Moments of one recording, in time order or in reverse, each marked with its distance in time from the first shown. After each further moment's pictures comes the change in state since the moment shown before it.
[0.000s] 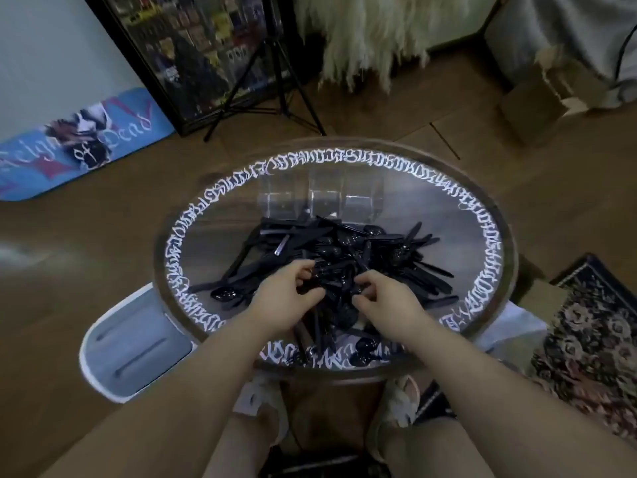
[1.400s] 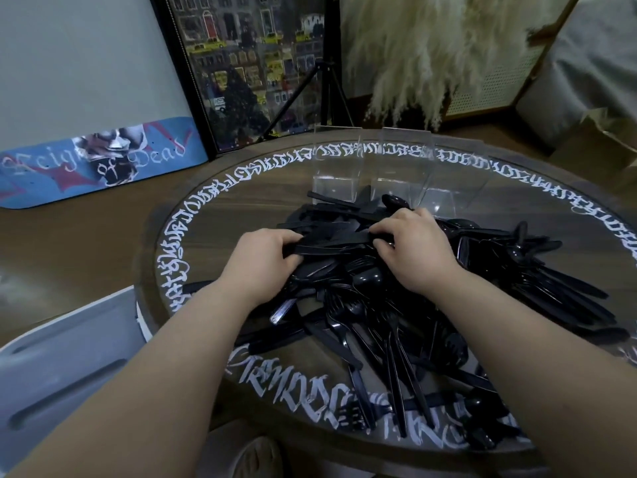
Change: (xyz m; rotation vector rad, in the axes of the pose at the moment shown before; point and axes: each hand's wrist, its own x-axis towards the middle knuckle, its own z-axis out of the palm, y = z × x) left_hand 0.096 -0.158 -0.003 0.270 0.566 0.288; right_hand 0.151 0.005 0.101 -0.490 0.612 -0.422
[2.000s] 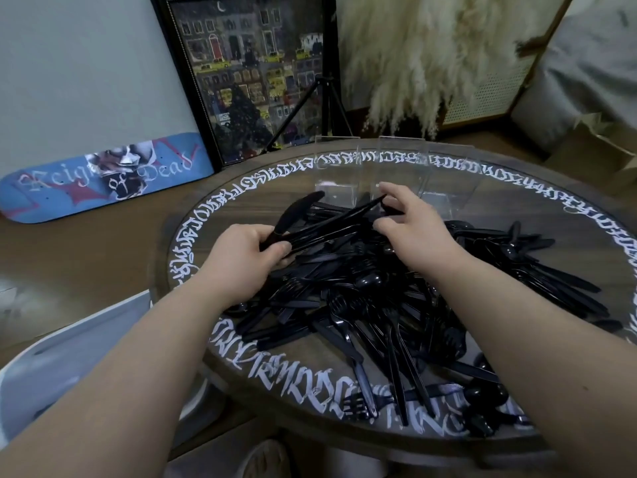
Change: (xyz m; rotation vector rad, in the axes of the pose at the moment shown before) left_hand -0.026 0.001 -0.038 -0.307 0.014 -0.067; right_hand -0.007 -0.017 -0.029 0.749 0.002 0.190
